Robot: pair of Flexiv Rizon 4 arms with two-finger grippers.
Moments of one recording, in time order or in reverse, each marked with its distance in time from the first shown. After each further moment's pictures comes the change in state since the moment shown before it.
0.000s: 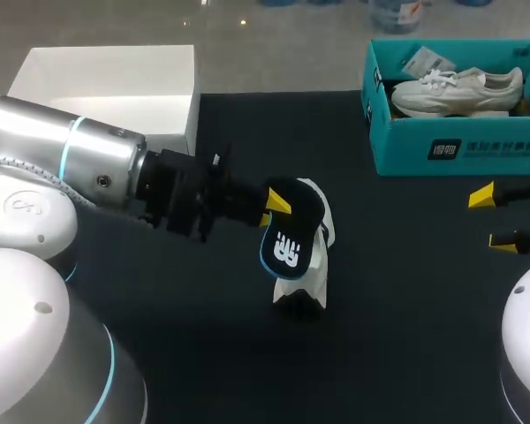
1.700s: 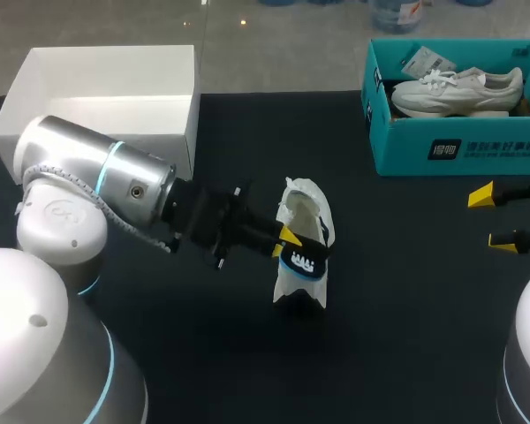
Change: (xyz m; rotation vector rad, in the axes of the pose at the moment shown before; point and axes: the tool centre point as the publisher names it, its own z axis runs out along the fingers) left arm 0.066 0.029 0.036 0.062 0.083 -0.340; right arm 0.000 0.001 0.001 0.001 -0.001 0.000
